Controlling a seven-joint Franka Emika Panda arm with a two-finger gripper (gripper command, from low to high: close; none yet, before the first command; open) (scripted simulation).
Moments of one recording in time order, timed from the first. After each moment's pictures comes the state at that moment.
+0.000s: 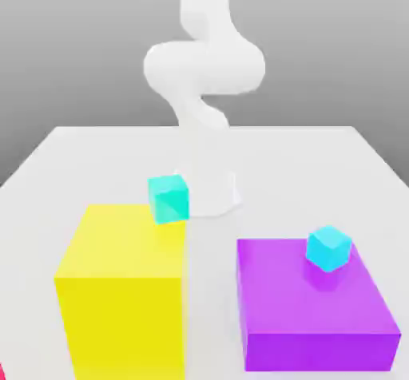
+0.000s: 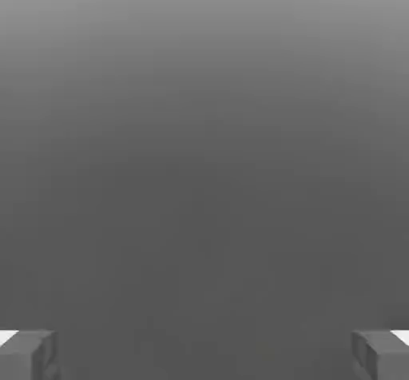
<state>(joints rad) -0.07 -0.73 0.00 -2.36 -0.01 2.35 0.89</state>
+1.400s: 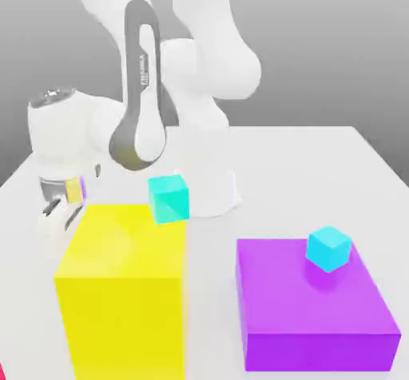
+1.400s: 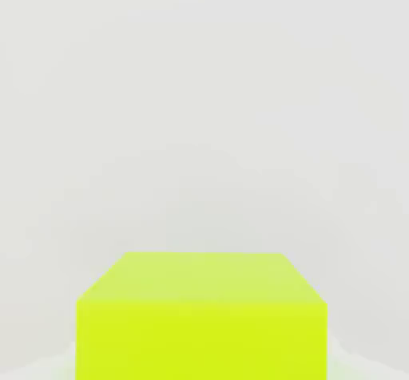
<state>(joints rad) -0.66 0.01 -0.06 -2.86 0.02 2.88 1.72</state>
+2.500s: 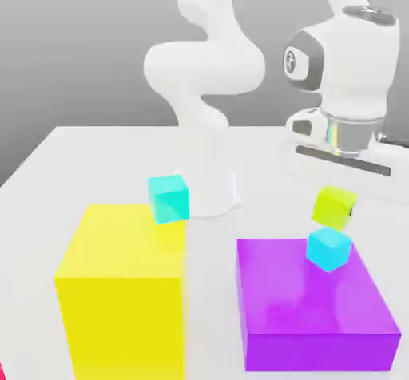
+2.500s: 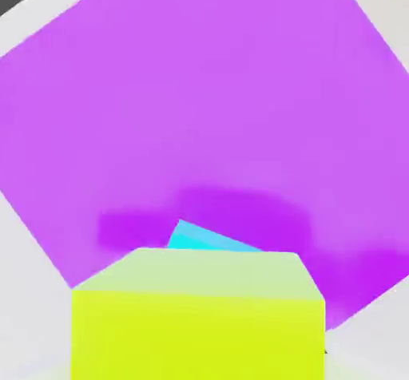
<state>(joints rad) -0.01 -0.21 0.63 -2.76 0.23 2.58 1.82</state>
